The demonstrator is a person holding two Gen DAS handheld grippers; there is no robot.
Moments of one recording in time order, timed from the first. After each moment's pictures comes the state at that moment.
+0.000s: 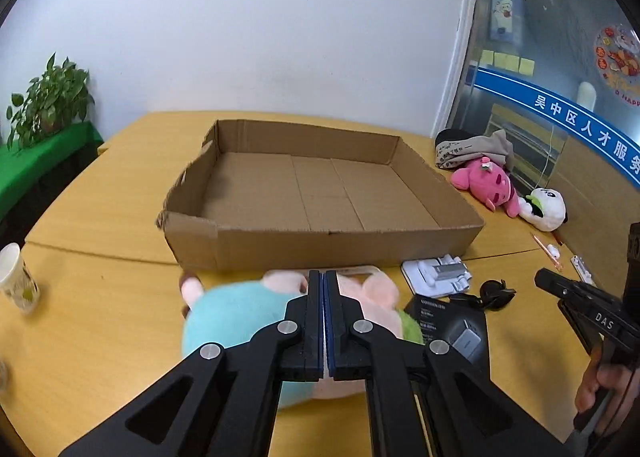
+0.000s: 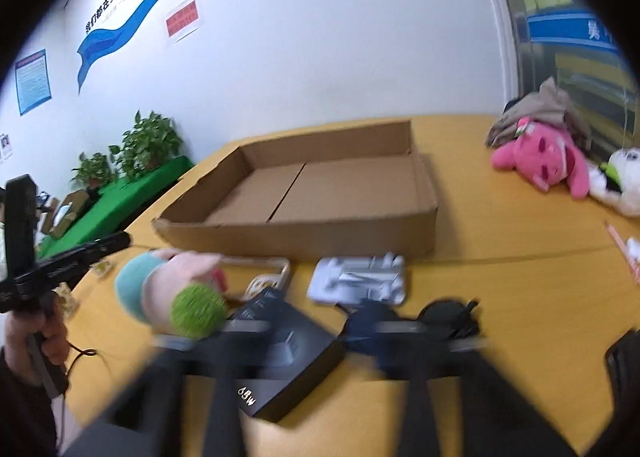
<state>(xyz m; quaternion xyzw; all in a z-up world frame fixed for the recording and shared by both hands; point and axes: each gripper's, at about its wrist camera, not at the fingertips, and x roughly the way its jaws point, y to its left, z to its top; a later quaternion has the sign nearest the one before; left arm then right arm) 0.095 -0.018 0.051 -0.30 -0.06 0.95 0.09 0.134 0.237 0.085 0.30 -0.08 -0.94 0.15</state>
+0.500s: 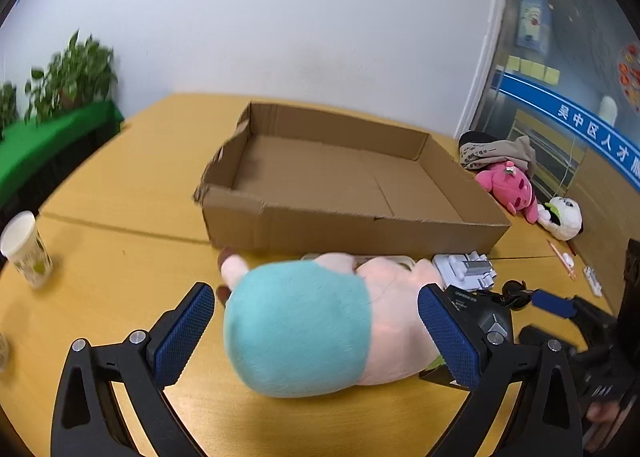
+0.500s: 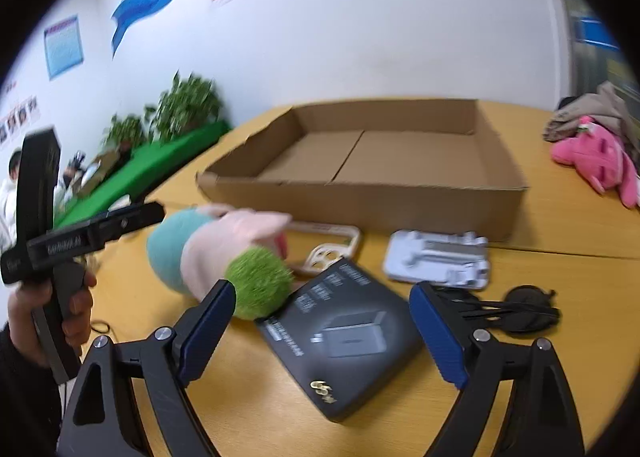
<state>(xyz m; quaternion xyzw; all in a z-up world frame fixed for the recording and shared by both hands) 0.093 -0.061 0.027 -0.33 -0.10 0.94 0.06 0.120 0.158 0.059 0.34 -0.02 -0.91 0.22</state>
